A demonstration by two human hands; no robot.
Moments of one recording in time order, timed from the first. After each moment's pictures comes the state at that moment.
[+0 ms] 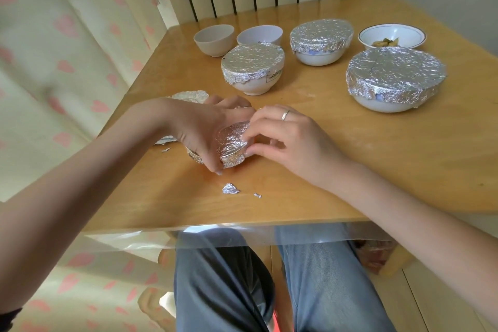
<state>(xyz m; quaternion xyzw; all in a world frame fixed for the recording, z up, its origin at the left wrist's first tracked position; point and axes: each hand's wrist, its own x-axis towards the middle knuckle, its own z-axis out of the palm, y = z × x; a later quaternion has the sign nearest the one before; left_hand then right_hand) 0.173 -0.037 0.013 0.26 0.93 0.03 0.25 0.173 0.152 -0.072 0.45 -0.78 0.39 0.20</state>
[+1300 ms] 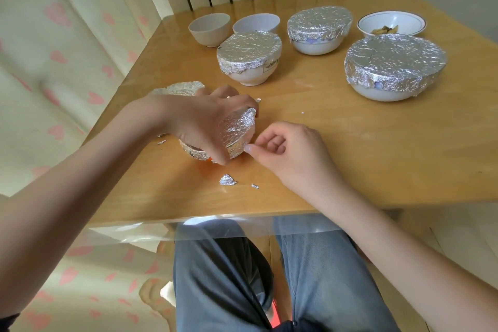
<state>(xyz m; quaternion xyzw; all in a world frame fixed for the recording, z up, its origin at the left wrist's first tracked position) 0.182 -0.029 0.007 0.16 0.96 0.00 0.21 0.211 0.145 -0.079 0.17 -0.85 0.50 0.05</state>
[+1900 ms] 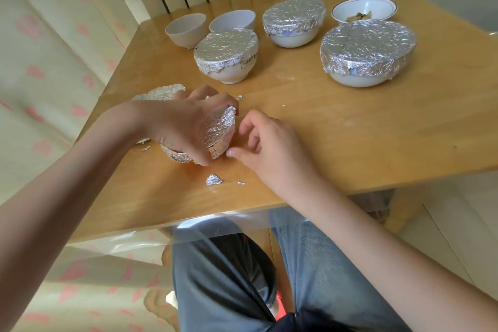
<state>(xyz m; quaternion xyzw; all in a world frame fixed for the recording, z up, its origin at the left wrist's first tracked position) 0.184 -0.027 0.006 0.15 0.96 -0.02 0.21 0.219 0.139 -0.079 0.18 -0.87 0.46 0.06</state>
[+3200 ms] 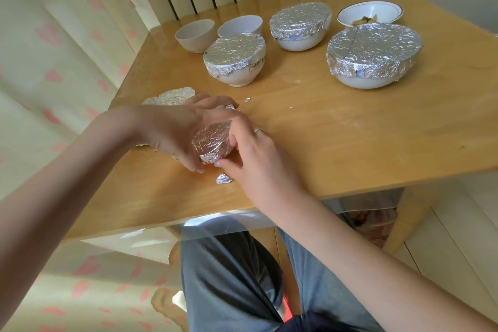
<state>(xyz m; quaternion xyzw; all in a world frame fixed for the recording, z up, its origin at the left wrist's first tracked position) 0.181 -0.055 0.005 0.27 0.94 -0.01 0.22 0.246 0.112 -0.069 0.22 -0.88 0.39 0.14</state>
